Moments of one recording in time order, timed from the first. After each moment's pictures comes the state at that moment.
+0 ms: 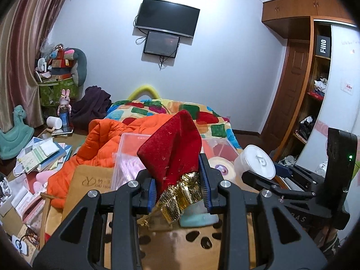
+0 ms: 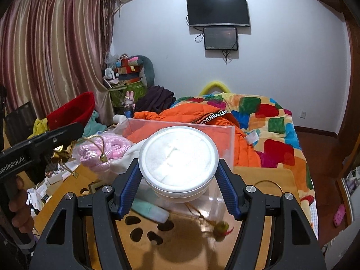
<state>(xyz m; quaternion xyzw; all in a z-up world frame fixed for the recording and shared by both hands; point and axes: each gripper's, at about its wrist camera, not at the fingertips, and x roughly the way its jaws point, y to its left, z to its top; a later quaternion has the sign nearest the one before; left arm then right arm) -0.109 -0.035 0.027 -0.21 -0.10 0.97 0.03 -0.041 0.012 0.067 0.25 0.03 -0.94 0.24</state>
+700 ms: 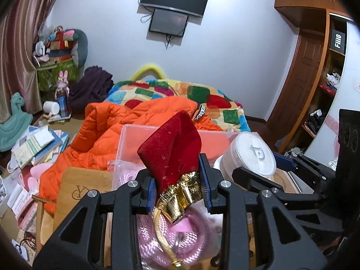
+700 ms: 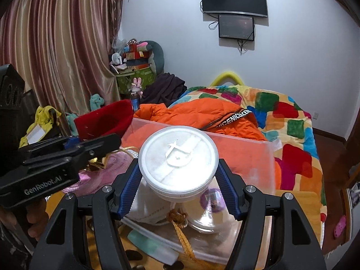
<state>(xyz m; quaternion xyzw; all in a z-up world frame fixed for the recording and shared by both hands) -0.187 -0.064 -0.005 -0.28 -0.12 0.95 0.02 -0.110 -0.042 0.053 0.28 0.06 -0.92 0.27</state>
